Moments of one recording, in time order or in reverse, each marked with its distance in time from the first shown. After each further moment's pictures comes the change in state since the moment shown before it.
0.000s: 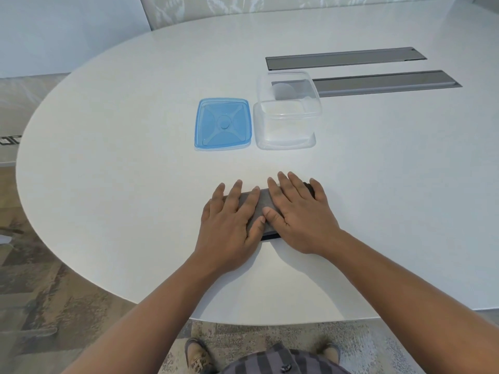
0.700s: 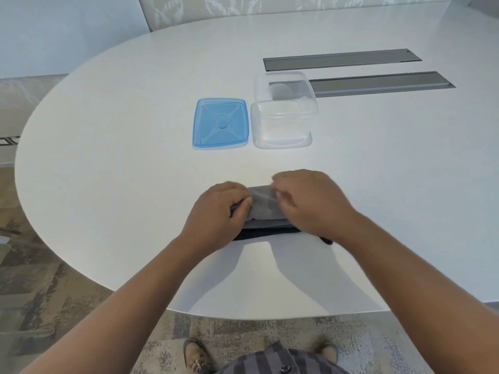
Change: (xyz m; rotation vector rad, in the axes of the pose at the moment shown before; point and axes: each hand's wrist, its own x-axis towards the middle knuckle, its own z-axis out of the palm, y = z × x) left_hand 0.008 -0.004 -0.040 -0.381 0.240 0.175; right_hand -0.011 -0.004 -0.073 0.131 0.139 -0.148
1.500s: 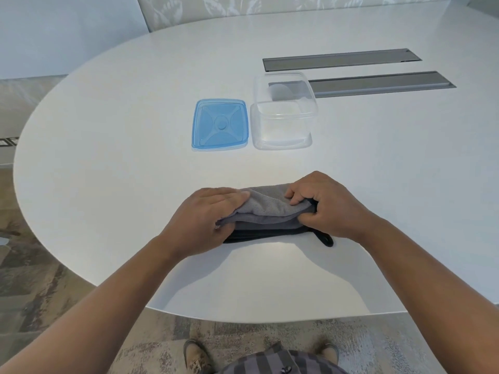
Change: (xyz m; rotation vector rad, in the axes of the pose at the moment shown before) left_hand -0.002 -0.034 -0.015 0.184 -0.094 0.412; right_hand -0.017 0.062 0.029 0.424 0.044 -0.057
